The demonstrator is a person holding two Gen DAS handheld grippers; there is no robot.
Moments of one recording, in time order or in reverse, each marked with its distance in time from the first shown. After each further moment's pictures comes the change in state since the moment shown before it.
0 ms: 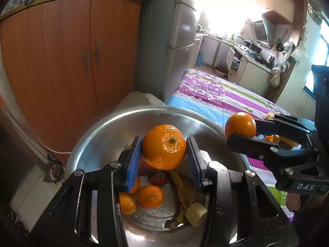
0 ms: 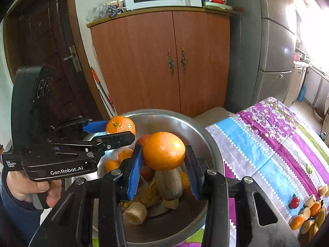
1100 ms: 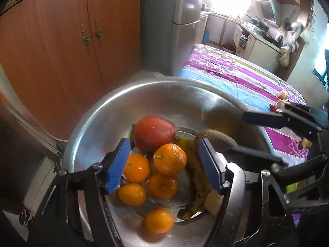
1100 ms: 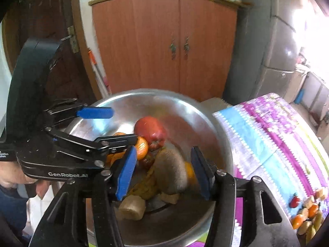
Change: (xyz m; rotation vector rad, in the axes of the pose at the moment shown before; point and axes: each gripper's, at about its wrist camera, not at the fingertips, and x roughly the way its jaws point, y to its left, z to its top) left arm 0.017 0.012 -0.013 0.031 0.119 0.071; right arm 0.024 0.014 -0.014 -0.069 0.074 -0.072
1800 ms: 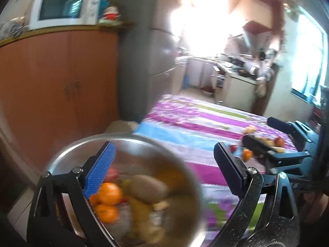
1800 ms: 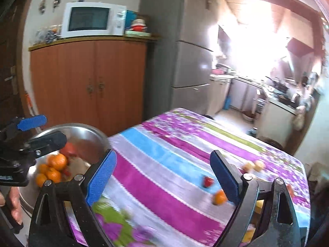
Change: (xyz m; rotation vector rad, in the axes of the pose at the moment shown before) left arm -0.046 -0.106 0.010 0.088 -0.349 -0.167; right arm -0.128 -0.083 -0.065 0.215 -0.243 -0.506
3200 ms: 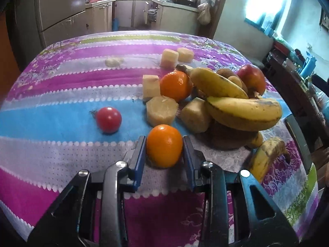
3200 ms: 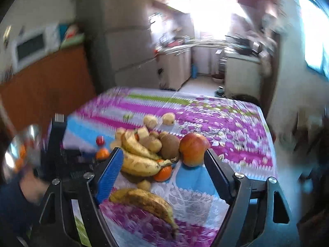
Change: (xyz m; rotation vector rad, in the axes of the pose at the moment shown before) left arm 0.213 -0.187 -0.062 0.201 0.453 -0.350; right arm -0.052 -0.262 -0.099 0.207 0.160 -0.083
